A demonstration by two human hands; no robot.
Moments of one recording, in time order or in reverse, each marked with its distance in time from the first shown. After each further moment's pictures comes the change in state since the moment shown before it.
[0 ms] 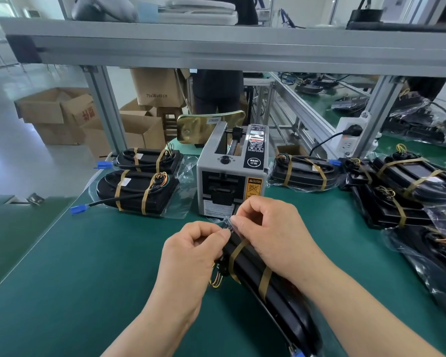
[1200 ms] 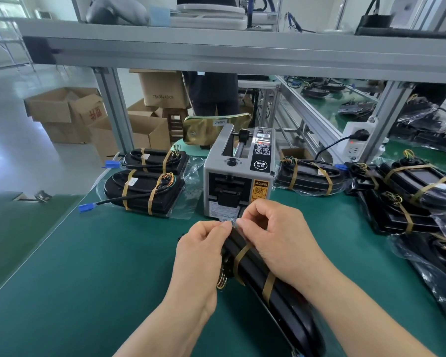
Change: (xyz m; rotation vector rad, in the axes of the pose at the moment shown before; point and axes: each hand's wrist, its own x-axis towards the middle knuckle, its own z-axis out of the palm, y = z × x) left_hand 0.007 -0.003 0.013 -0.100 0.091 -0.110; right_hand -0.003 0.002 0.003 -0.006 0.034 -0.071
